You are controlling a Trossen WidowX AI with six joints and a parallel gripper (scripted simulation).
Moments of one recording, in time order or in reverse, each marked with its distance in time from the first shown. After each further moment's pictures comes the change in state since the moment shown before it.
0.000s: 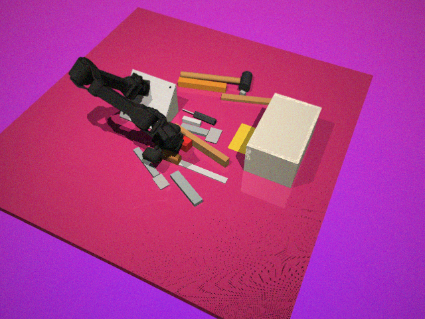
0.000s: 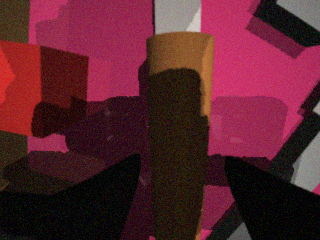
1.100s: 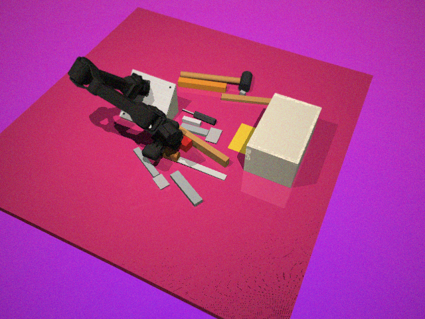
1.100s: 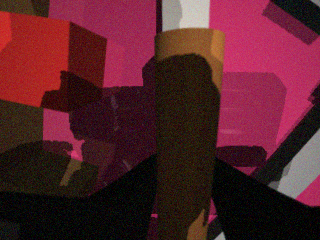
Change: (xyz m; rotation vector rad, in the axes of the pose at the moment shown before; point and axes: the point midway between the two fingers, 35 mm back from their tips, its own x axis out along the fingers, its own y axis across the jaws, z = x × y) arm -0.008 0.007 -0.008 -0.026 0.030 0.017
